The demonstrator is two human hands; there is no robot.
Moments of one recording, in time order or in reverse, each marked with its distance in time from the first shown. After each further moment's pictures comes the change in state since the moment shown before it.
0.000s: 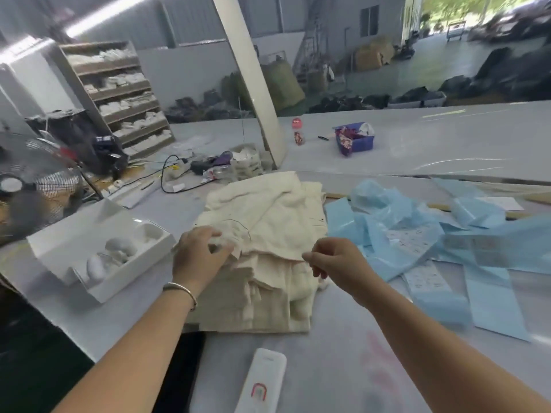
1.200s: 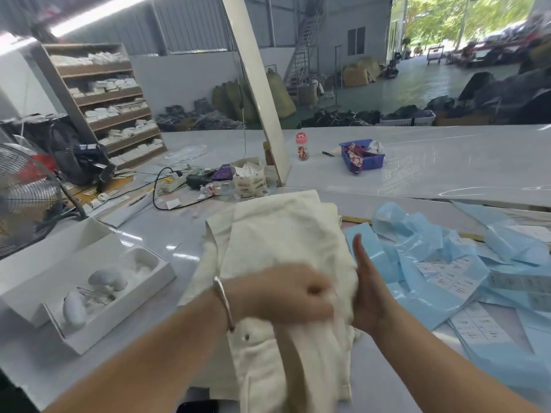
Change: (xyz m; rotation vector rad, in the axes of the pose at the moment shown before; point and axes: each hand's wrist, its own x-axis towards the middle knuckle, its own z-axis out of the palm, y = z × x) left_hand 0.052 0.080 -0.027 -0.123 -0.952 0.596; right_hand 0.102 0.016 0.048 1.143 -0.253 0.431
